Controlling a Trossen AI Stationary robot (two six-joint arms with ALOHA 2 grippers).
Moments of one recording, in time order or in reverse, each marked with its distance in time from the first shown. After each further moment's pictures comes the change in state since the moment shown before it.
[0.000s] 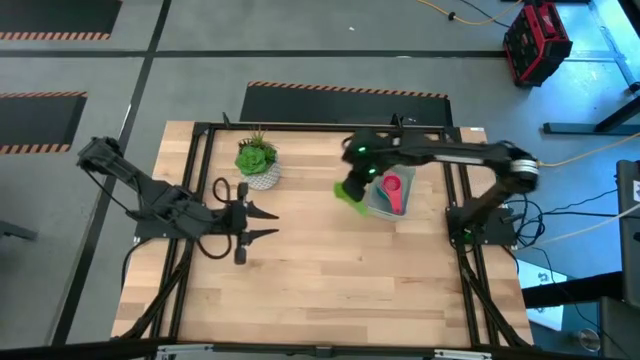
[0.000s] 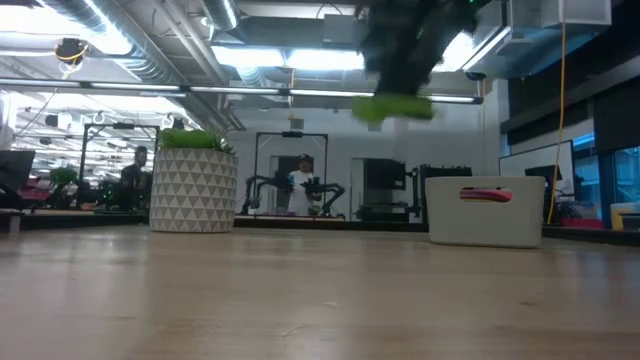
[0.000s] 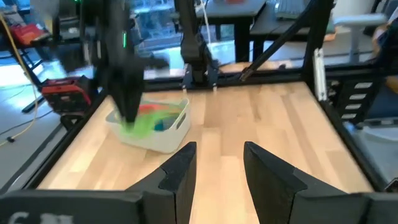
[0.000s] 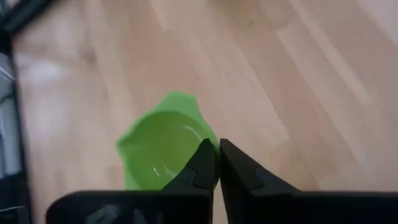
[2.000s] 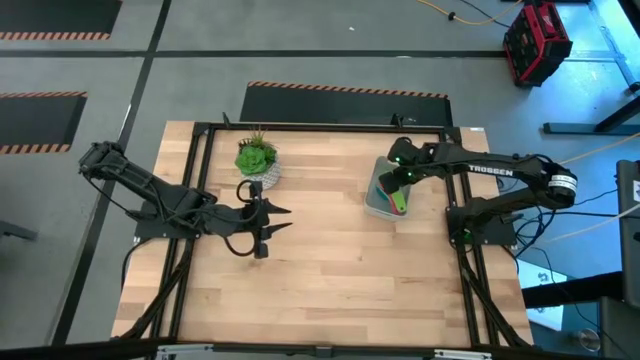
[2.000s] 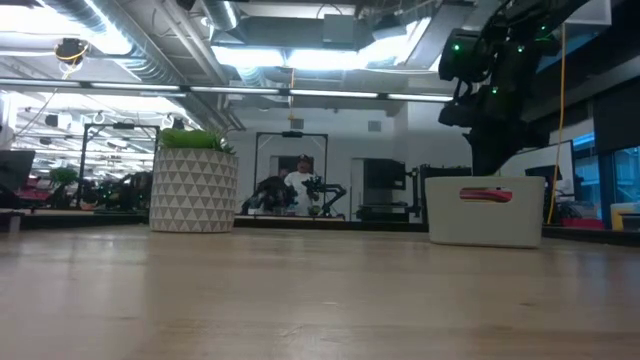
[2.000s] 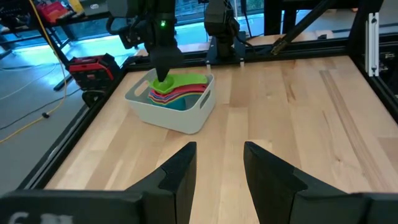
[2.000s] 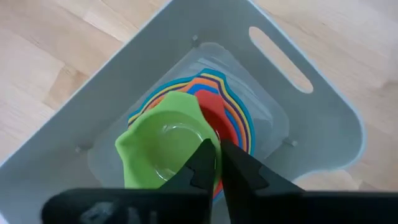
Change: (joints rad) left arm 0.108 0.127 0.000 0.018 0.004 0.000; right arm -0.140 -0.316 -0.454 -0.135 0.411 0.307
